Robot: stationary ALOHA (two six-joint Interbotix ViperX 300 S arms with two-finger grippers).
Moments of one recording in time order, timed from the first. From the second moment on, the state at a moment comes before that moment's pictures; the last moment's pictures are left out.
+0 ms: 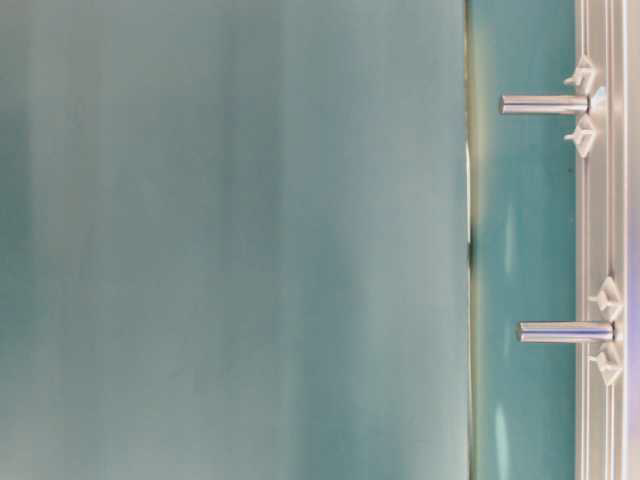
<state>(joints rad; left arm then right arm) 0.00 -0.96 1.17 0.00 -0.29 0.00 0.00 -0.97 1.19 0.00 -0.29 0.01</state>
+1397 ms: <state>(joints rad) -0.13 -0.34 0.91 0.01 0.02 -0.08 -0.05 -0.88 1.21 0.04 0.14 0.13</state>
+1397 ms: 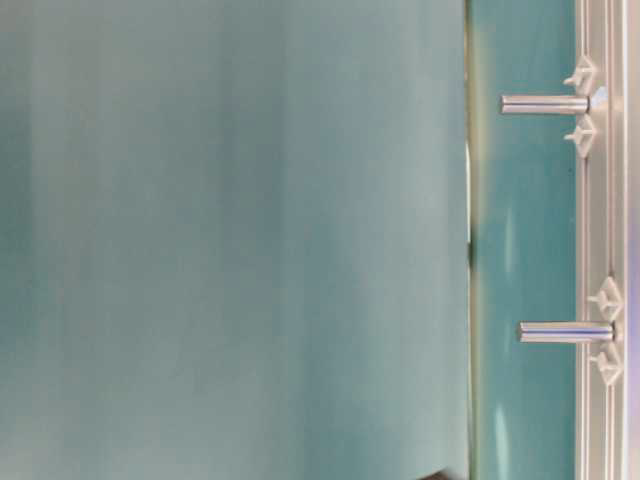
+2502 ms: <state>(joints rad) -0.13 0.09 0.50 0.01 0.47 -0.16 -0.06 -0.87 1.22 0.04 0.13 0.13</state>
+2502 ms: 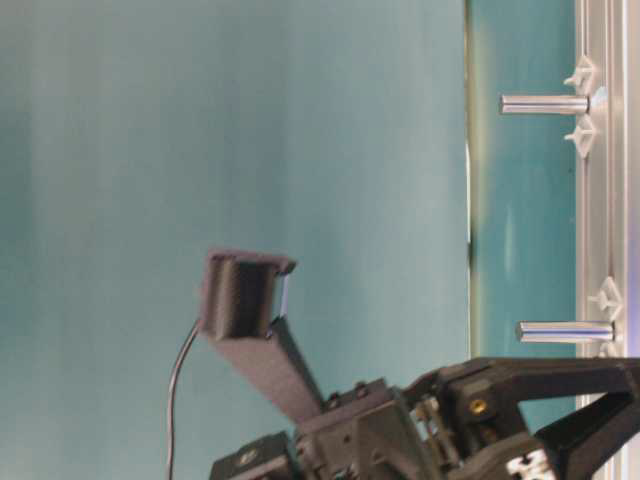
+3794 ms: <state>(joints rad) -0.13 0.20 0.34 0.02 0.71 -0.07 -0.06 -0.87 1.23 0.04 0.12 0.13</state>
